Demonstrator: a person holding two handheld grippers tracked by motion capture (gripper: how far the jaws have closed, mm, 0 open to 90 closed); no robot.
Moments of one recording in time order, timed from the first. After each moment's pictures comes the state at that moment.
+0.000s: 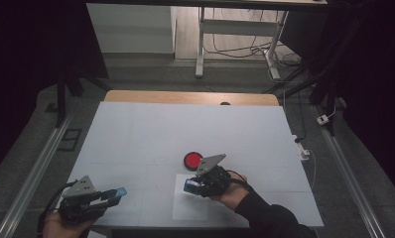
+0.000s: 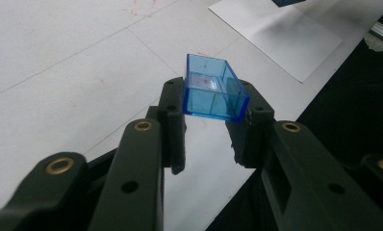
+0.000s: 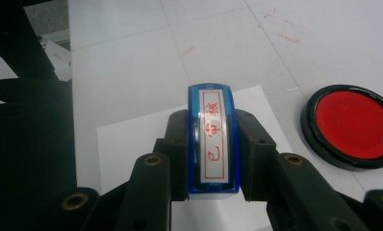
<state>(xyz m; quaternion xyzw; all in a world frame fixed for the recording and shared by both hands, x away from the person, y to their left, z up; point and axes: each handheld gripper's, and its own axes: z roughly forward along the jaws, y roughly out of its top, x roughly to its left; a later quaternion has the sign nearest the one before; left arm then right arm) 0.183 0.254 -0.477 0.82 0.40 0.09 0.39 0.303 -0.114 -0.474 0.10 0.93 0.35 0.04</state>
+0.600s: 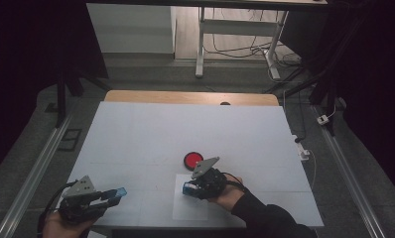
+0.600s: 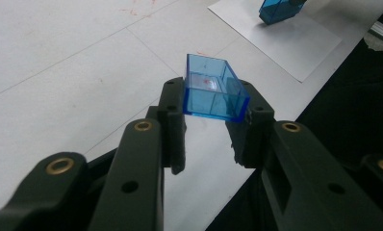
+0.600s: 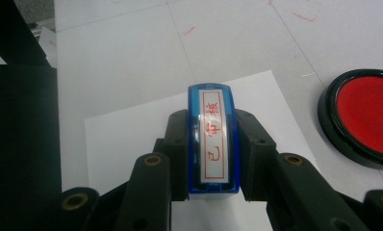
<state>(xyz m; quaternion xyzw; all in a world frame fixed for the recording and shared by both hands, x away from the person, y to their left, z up) 0.183 0.254 -0.477 0.82 0.40 0.09 0.39 0.305 -0.107 -0.491 0.10 0.94 0.33 0.03</state>
